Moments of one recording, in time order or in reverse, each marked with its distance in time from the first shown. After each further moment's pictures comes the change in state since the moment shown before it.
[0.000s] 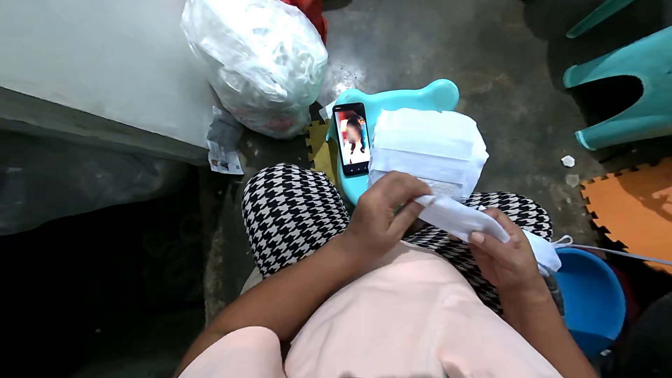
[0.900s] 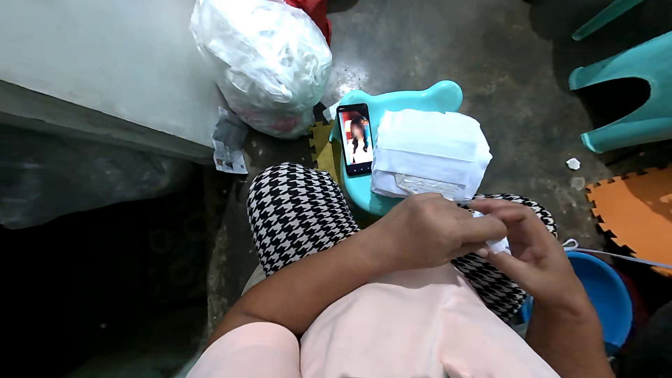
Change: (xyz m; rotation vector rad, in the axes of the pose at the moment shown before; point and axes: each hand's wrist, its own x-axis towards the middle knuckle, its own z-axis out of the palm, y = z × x) left_hand 0.026 0.022 0.025 0.124 -0.306 0.371; right_hand 0.010 -0.036 -0.015 -0.685 -0.240 -0.237
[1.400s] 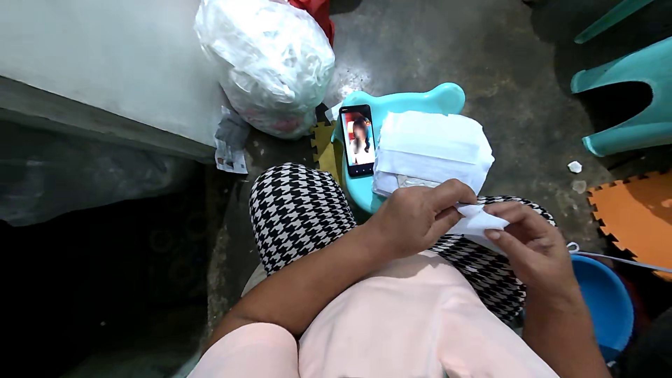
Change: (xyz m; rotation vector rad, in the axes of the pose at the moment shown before) left_hand -0.005 -0.004 -0.014 -0.130 0.117 -0.265; right_hand 0.005 0.012 0.004 0.219 0.120 0.005
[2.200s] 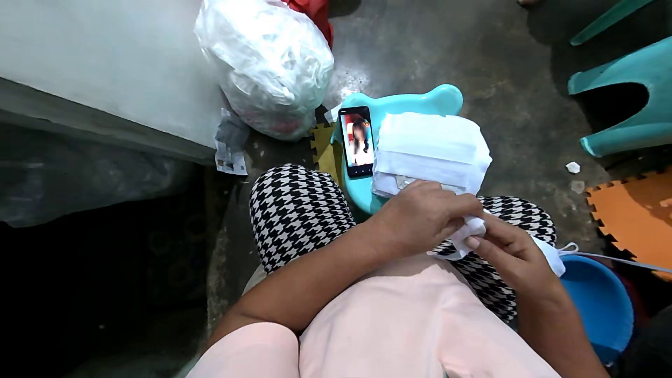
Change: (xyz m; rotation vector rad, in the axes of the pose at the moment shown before) left_hand 0.005 -0.003 0.003 0.166 -0.193 0.042; right_hand 0.000 -0.008 0.018 0.013 -0.164 0.073
